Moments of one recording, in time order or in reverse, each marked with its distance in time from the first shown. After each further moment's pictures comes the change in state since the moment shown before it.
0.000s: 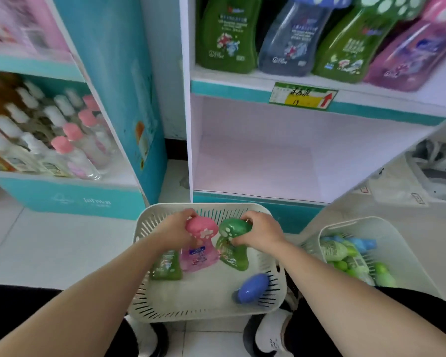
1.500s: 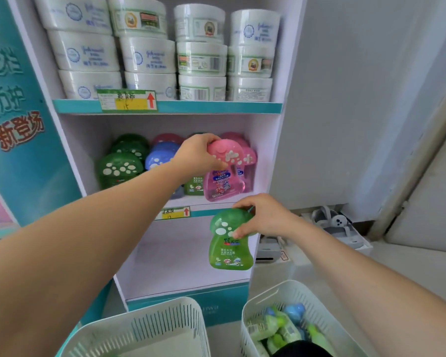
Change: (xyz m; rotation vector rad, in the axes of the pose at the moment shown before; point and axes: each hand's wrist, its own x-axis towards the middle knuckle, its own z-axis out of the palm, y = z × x) left_hand -0.094 0.409 -0.103 0.062 0.534 0.718; right_hand -0.154 0.023 -0.304 0.116 0.361 -0.269
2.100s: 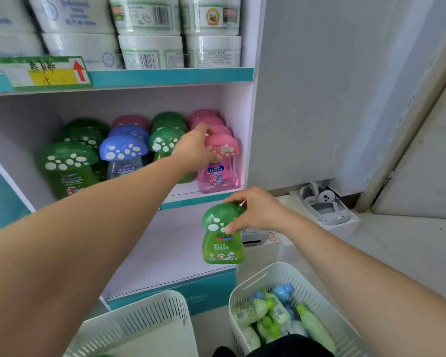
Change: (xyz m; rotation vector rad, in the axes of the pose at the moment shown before) left_hand 0.051 -0.004 0.081 0.151 -0.039 0.011; right_hand 0.011 0.054 -0.002 -0.016 -0.007 0.059
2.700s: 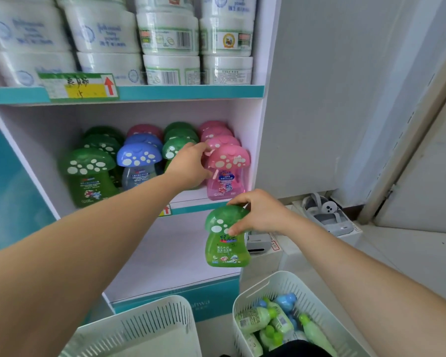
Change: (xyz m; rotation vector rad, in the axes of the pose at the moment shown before) left_hand -0.029 -0.021 -0.023 0.120 0.010 0.022; right_hand -0.006 -0.024 -0.006 0.026 -0.003 -0.006
